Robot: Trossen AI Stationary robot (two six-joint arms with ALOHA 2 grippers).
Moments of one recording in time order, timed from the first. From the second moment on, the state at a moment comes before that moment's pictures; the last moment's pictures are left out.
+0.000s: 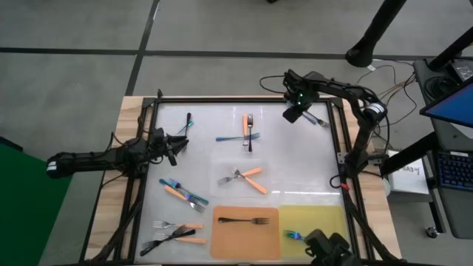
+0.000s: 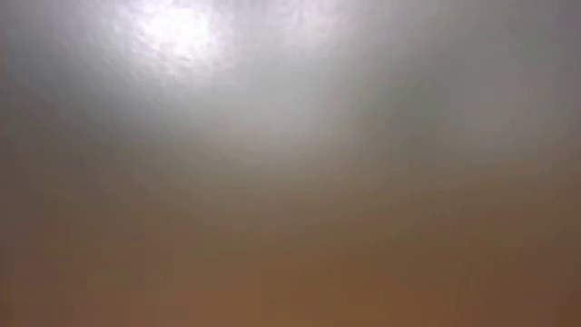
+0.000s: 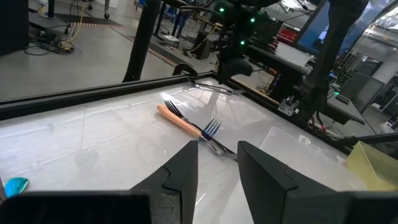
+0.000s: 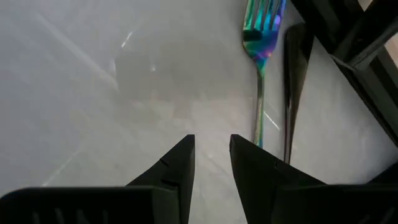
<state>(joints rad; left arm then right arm) 0.12 0.19 0.04 0.04 -0.36 -0.43 -0.91 1.83 1.32 -1.01 0.03 -0.11</state>
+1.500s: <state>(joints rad) 0.12 0.19 0.04 0.04 -0.36 -0.43 -1.03 1.95 1.32 -0.98 0.02 -0.18</state>
